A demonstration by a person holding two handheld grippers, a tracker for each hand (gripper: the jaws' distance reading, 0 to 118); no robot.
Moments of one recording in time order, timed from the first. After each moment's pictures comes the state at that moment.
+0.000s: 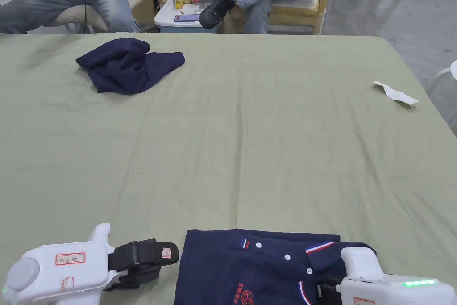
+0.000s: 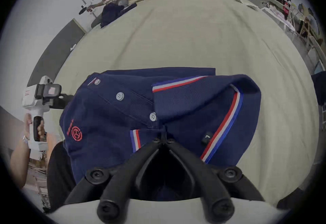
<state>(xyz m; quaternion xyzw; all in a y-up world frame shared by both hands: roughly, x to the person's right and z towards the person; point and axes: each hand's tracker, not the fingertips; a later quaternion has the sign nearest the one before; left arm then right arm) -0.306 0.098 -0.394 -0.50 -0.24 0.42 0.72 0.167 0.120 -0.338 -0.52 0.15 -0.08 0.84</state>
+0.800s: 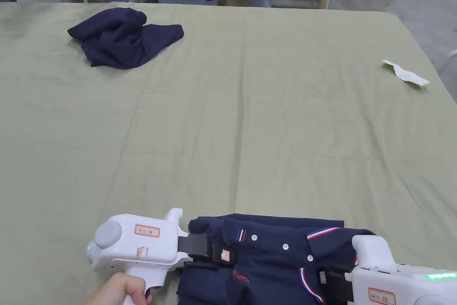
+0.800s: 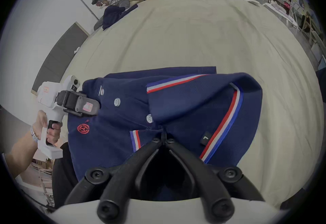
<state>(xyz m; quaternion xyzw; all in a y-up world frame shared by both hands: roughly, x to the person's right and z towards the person) -0.199 0.059 -0.421 -0.57 -0.30 0.43 0.64 0.178 0.115 -0.342 -0.52 0.16 -0.10 0.83</state>
